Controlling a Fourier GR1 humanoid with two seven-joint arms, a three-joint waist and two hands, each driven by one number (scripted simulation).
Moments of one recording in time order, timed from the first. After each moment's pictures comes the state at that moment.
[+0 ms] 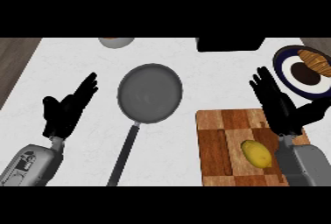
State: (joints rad) left arm -0.27 0.43 -0.25 -1.37 0.26 0.10 0.09; right arm -0.25 -0.27 0.04 -1.34 -0.39 -0.01 -0.02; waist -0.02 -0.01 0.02
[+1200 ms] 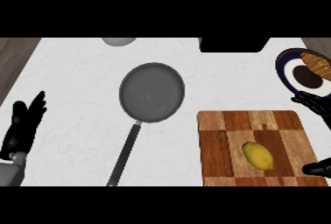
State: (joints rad) left arm -0.12 0.54 -0.10 -1.26 0.17 0.24 0.19; right arm -0.08 -0.61 -0.08 -1.44 -0.29 0.56 -0.52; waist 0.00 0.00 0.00
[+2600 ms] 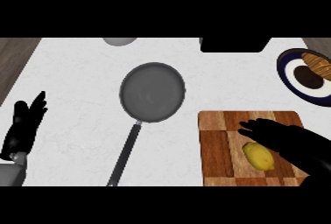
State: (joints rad) left arm -0.11 0.50 -0.05 -1.29 0.11 0.21 0.21; right arm -0.08 -0.78 0.31 -1.91 0.53 0.57 -0.05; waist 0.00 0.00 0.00
